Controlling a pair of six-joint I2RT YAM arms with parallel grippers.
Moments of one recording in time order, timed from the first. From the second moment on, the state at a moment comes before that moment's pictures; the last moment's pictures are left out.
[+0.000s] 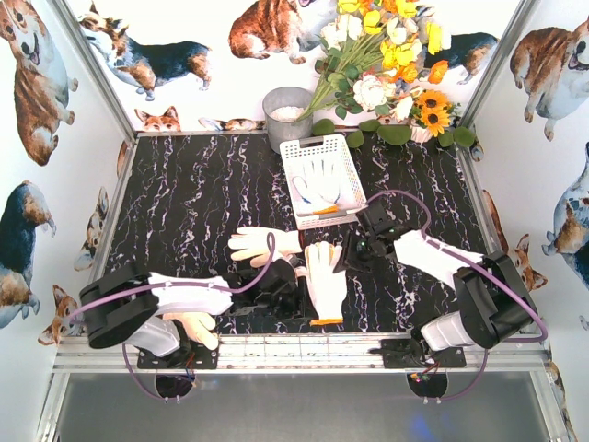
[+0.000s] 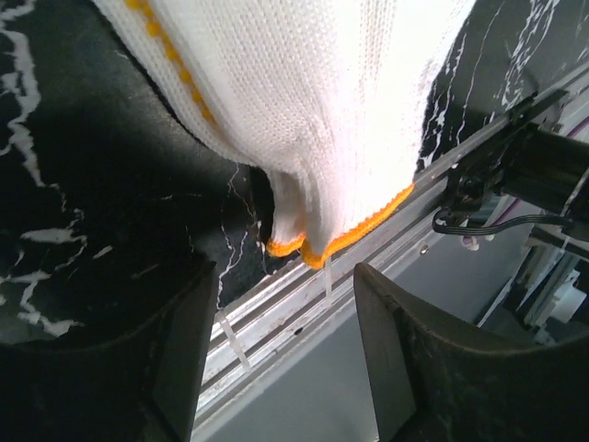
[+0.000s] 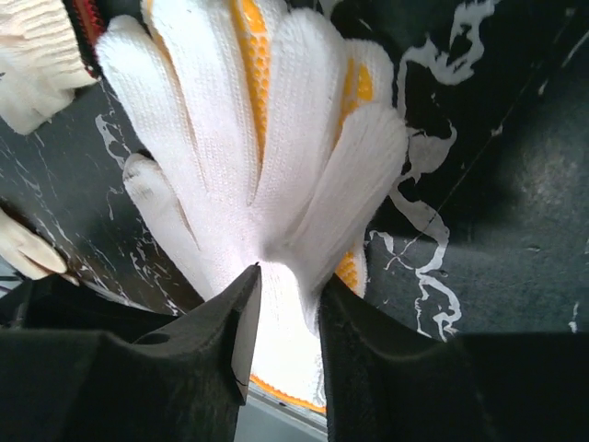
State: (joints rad) left arm -1.10 1.45 0.54 0.09 0.19 -1.20; right arm 0.45 1.41 0.71 -0.43 -0.33 0.73
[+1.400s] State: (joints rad) left arm -0.83 1.79 0.97 0.01 -0.02 -0.78; right arm 0.39 1.58 0.80 -0.29 -0.29 0.68
